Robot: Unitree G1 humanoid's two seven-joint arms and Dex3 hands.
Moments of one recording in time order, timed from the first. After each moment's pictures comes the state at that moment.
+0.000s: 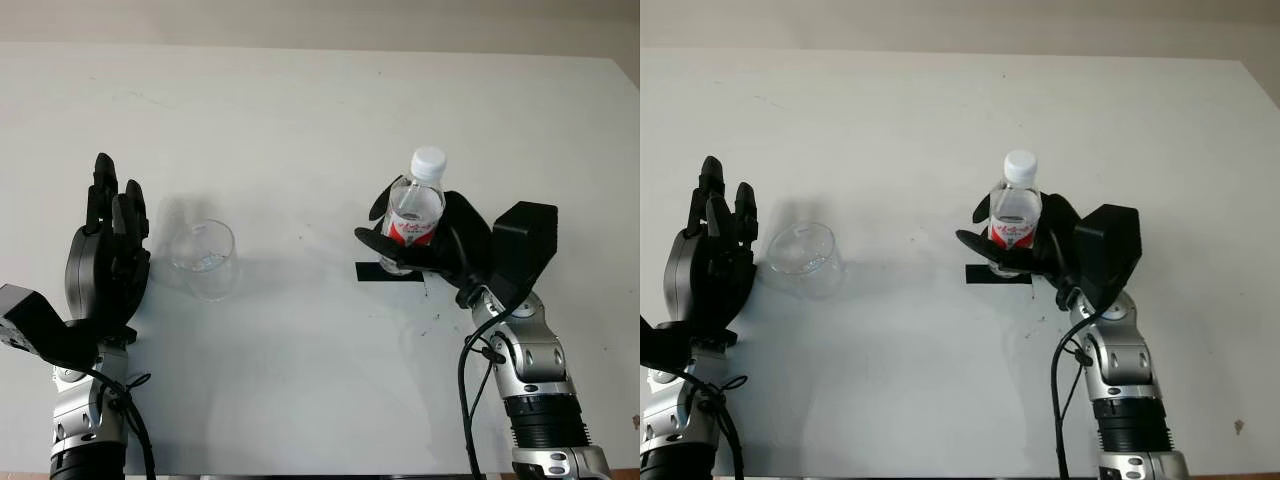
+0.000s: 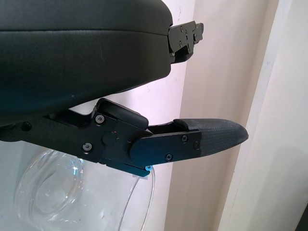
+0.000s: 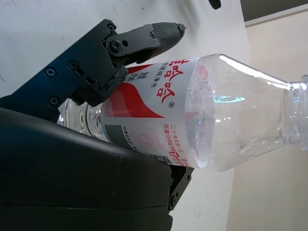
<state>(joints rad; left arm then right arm) -0.20 0.21 0.36 0.19 -0.40 -0.17 -0.31 -0.36 -0.21 -0.05 0.13 0.16 0.24 0.31</state>
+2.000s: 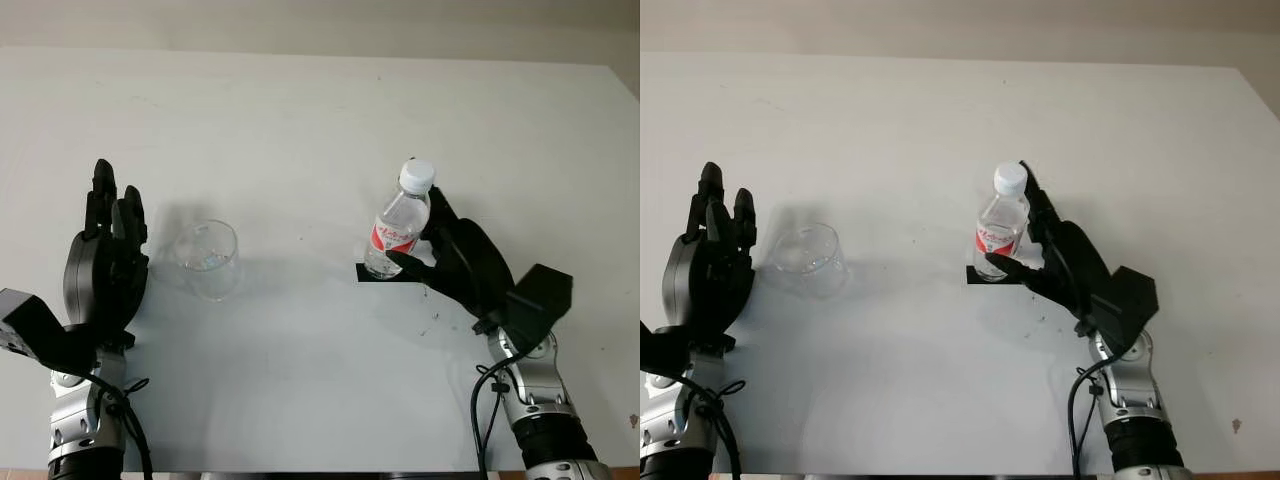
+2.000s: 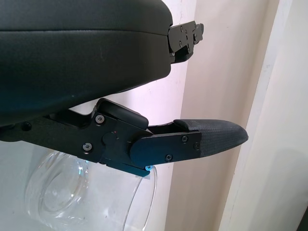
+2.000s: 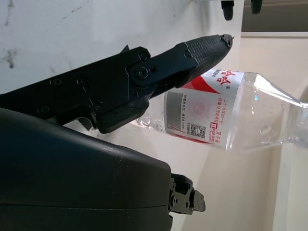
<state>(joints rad) -0.18 0.21 0.36 0.19 -0.40 -0.16 -0.30 -0.27 -0.25 -0.09 0.41 0.14 -0.37 0.44</state>
